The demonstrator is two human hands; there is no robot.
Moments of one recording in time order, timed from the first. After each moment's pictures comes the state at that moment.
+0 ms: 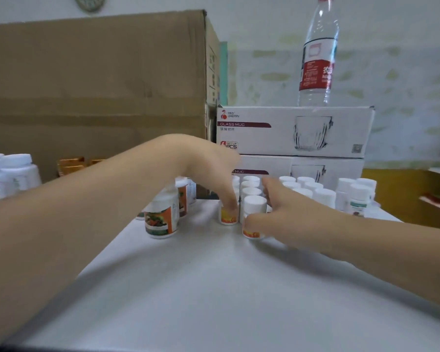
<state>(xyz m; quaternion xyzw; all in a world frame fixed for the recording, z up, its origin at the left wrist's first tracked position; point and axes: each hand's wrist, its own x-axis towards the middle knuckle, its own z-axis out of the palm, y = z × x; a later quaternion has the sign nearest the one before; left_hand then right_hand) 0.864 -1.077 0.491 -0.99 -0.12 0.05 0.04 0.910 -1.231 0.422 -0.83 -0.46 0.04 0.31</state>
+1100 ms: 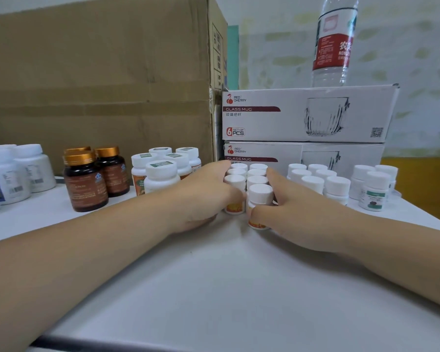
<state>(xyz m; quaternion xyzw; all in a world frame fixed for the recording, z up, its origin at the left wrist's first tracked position) 0.850 -1.078 0.405 -0.83 -0.13 -0.17 -0.51 0.919 -1.232 0.409 -0.80 -0.49 0.08 0.33</state>
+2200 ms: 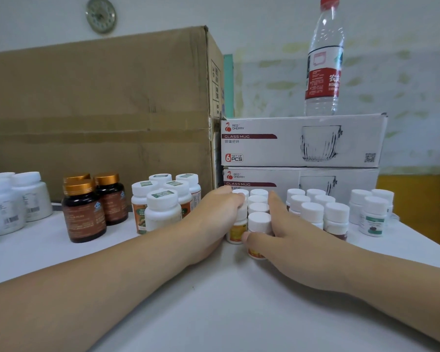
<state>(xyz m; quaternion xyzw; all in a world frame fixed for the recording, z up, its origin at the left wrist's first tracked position) 0.874 -1.081 0.402 -0.74 -0.20 -0.24 -0.59 0.915 -1.231 0.407 -0.79 -0.48 0.09 0.37</state>
